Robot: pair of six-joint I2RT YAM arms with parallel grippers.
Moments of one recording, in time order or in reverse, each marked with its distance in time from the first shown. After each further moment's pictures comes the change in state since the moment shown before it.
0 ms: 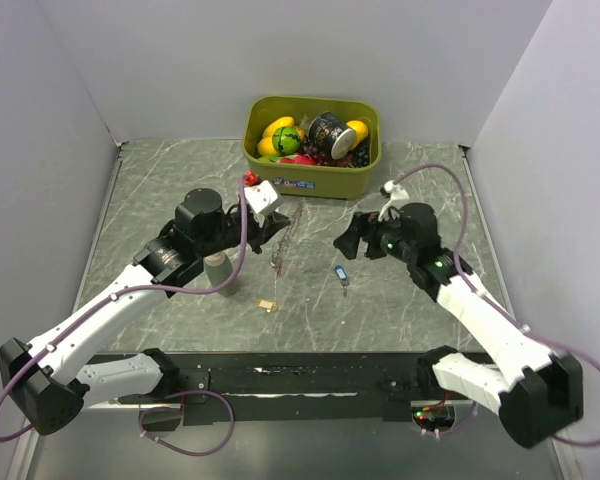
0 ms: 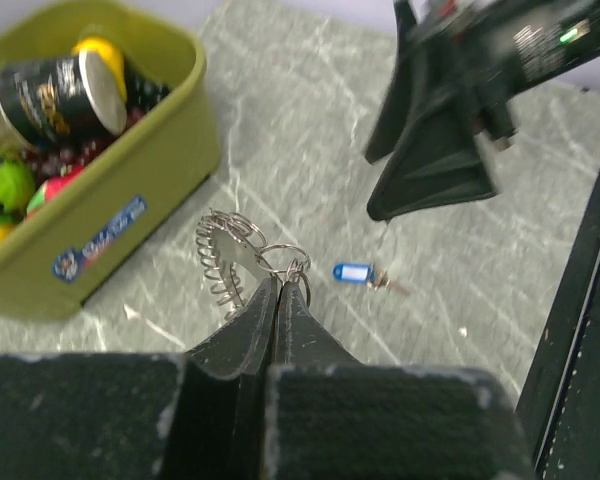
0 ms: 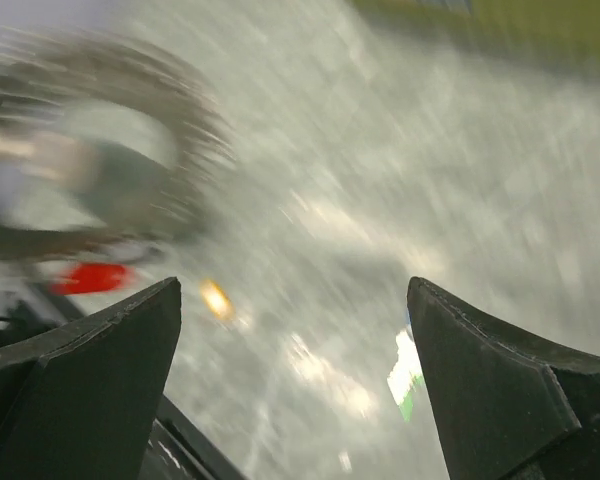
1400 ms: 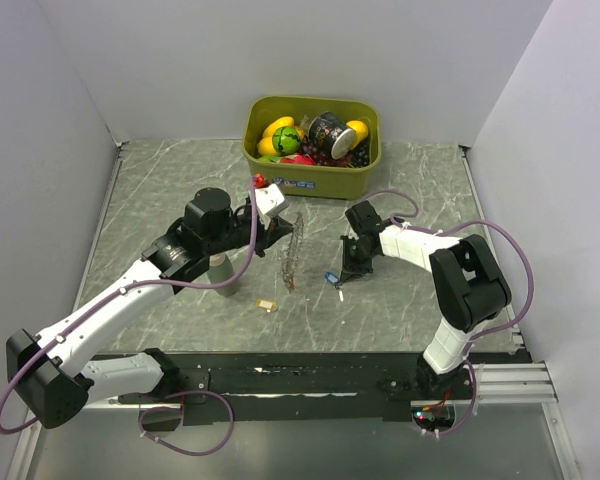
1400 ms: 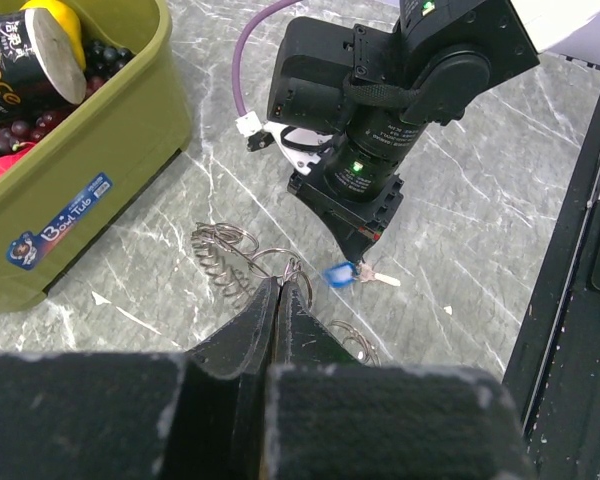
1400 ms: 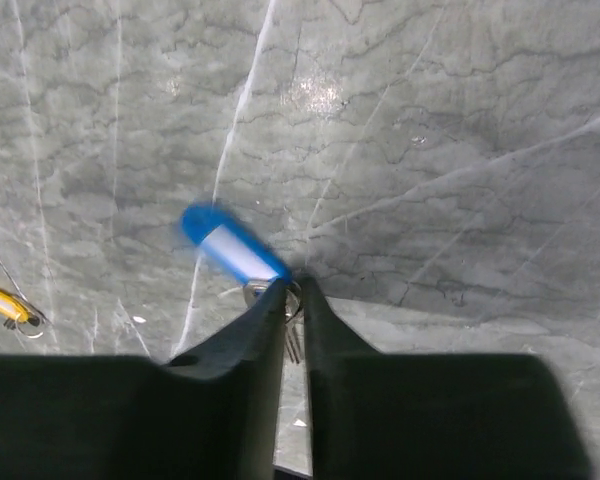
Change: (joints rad) left arm 0.003 0.043 -0.015 -0.029 0.033 -0.008; right arm 0.051 0.739 0.218 -0.354 0.137 0.151
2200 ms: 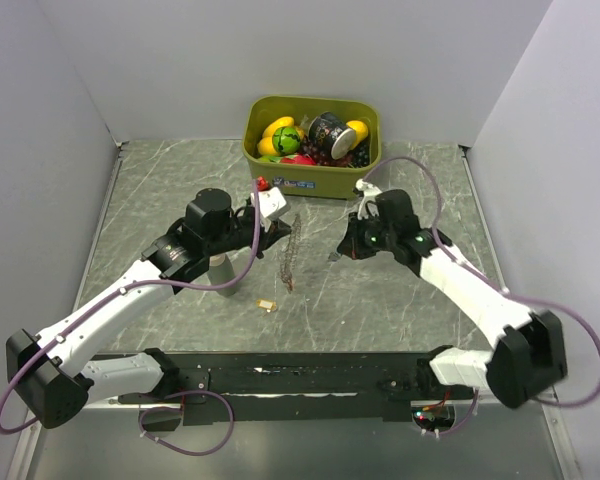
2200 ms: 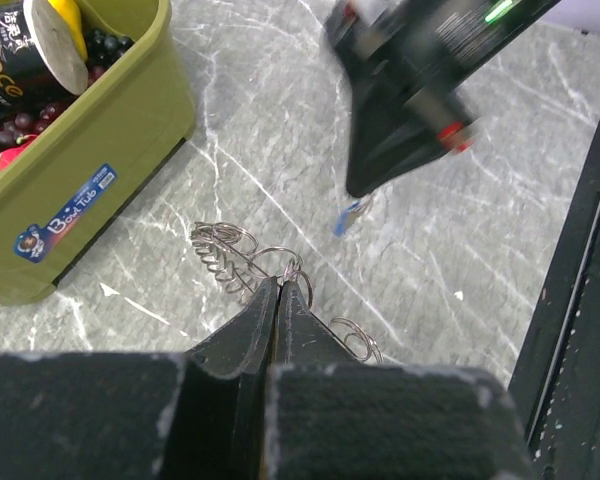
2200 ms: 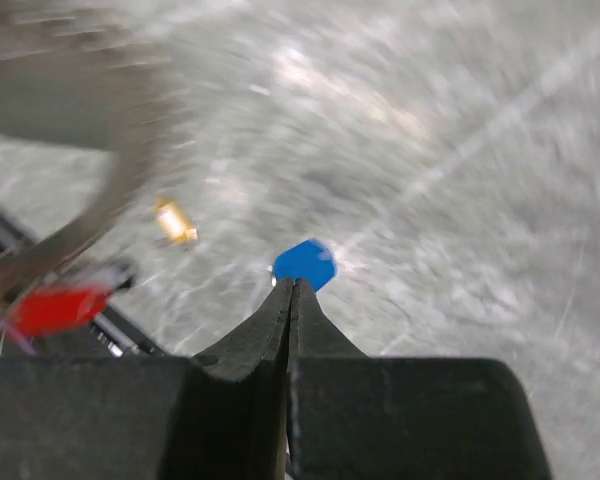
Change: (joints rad) left arm 0.000 0.000 0.000 -0.026 -0.005 0.037; right arm 0.001 -0.439 -0.047 0.089 -0.136 -0.229
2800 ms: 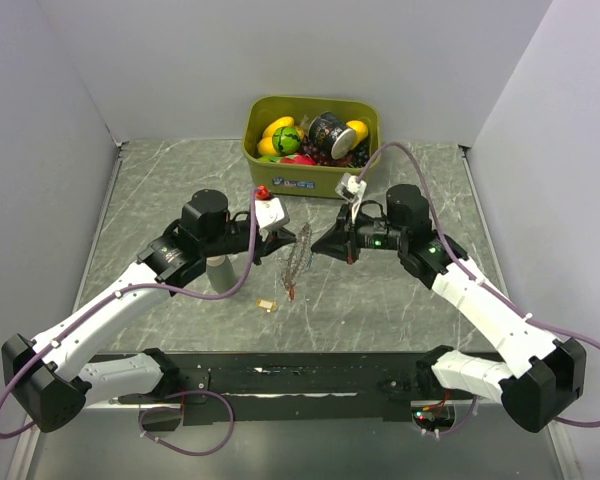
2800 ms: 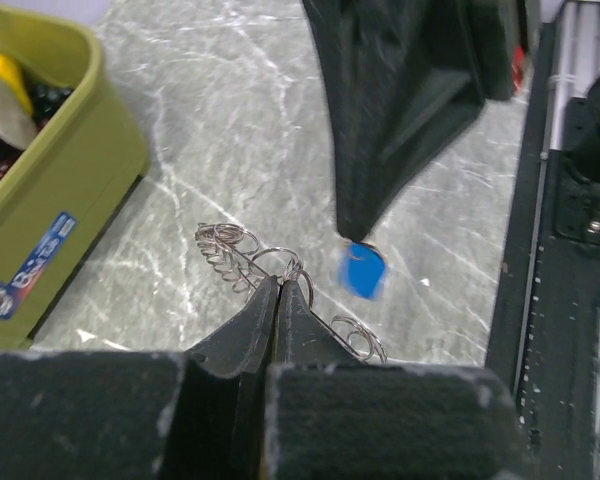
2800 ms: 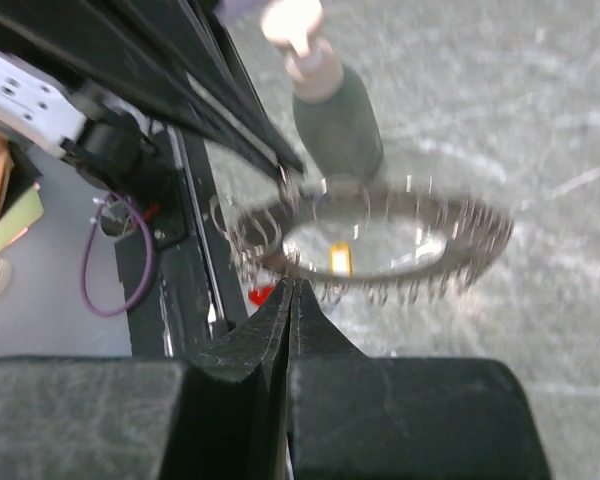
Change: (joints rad) left arm 0.000 -0.024 0.000 -0.018 0.150 0.079; right arm 0.082 -0.175 0.033 0.188 -0.458 -0.201
